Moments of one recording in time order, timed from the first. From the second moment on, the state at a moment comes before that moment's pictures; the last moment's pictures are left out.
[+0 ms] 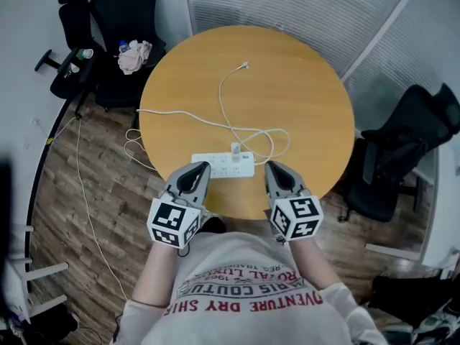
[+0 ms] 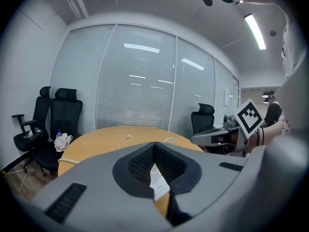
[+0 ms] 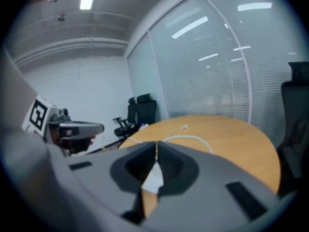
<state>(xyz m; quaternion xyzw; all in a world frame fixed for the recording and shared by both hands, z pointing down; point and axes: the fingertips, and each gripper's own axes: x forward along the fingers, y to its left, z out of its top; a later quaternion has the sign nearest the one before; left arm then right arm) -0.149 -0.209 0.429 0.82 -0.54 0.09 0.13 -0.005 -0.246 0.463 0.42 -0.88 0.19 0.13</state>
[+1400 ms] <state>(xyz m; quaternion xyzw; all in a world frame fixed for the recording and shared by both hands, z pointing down) -0.143 -0.274 0.662 0.84 -0.33 0.32 0.27 -0.085 -0.293 0.651 0.45 -0.75 0.30 0.38</state>
